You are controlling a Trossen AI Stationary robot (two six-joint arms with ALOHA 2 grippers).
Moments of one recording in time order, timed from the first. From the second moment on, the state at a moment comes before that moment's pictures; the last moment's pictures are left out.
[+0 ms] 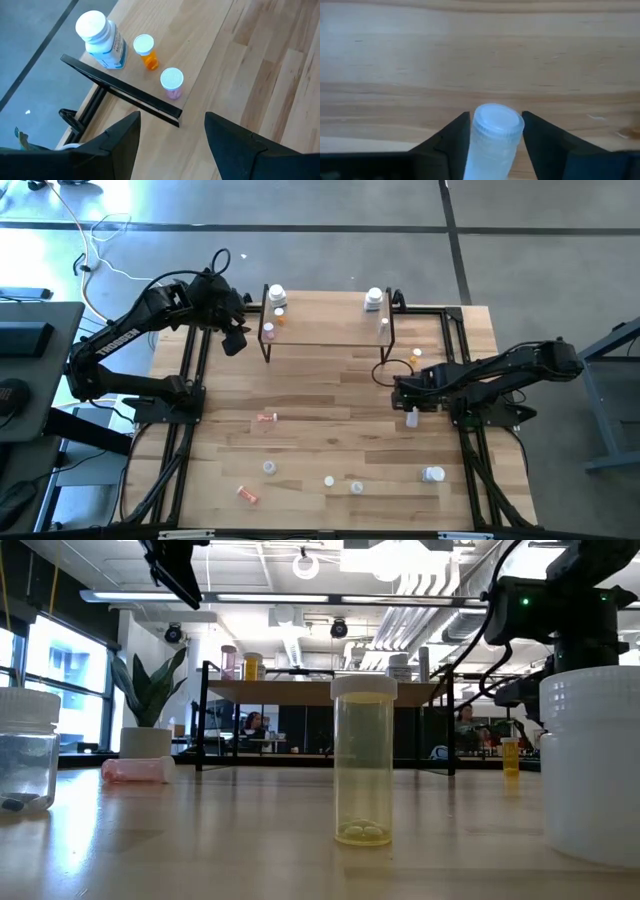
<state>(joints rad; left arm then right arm) 0.68 1.11 1.33 -1.13 -0.04 0.16 -0.01 1.23 0.53 -0.74 -0.08 1.55</state>
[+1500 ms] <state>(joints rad) 0.68 1.11 1.33 -1.13 -0.04 0.16 -0.03 1.25 0.74 0.22 0.33 0.66</state>
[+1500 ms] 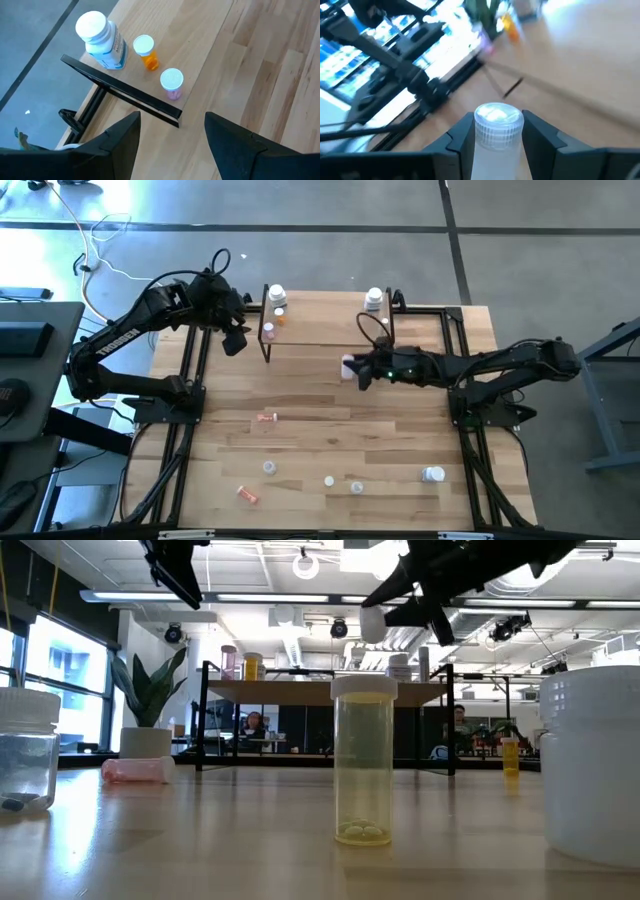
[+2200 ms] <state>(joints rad) 0.67 1.11 1.33 -1.12 -0.04 0.16 -0.14 1.61 1.15 0.39 0.36 0.01</state>
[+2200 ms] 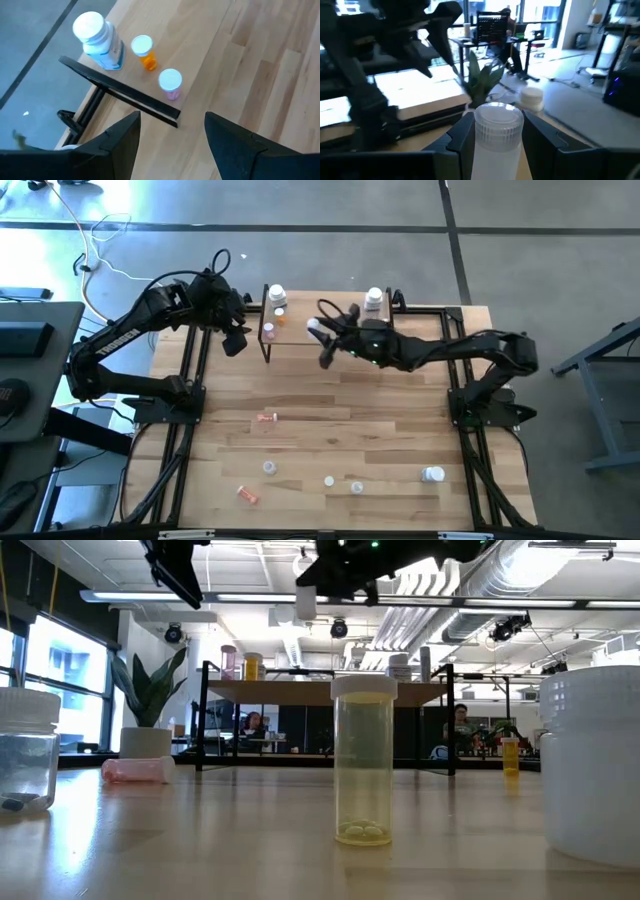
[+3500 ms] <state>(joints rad) 0.67 1.11 1.33 -1.12 -0.04 0.17 -0.33 1.94 1.26 0.54 0.35 -0.03</state>
